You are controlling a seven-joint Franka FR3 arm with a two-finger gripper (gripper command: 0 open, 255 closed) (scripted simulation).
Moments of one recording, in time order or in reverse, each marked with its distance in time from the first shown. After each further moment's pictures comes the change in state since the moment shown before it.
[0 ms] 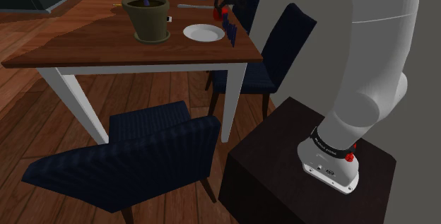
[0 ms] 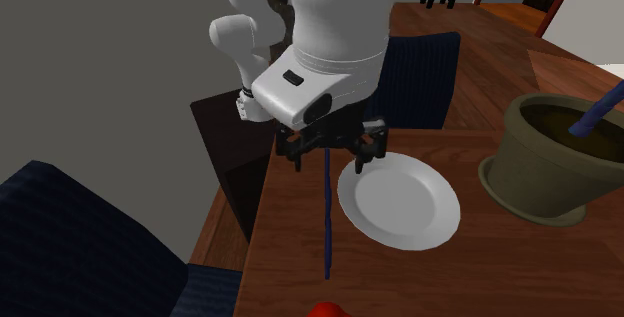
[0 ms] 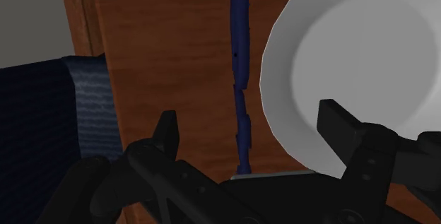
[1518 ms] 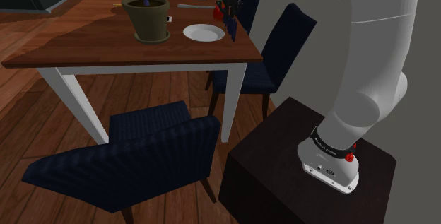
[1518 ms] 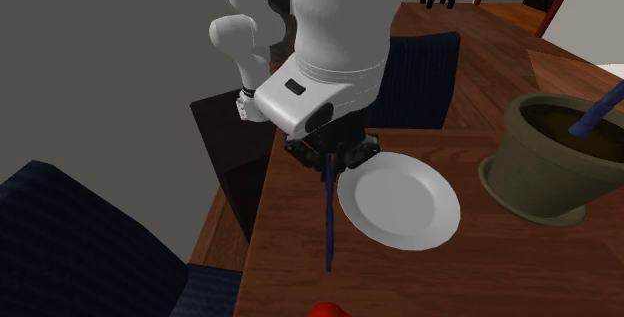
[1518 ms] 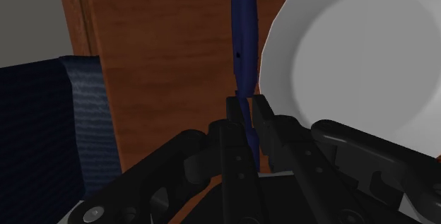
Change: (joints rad) arm 0.001 0.011 0.000 -0.002 0.002 0.014 0.004
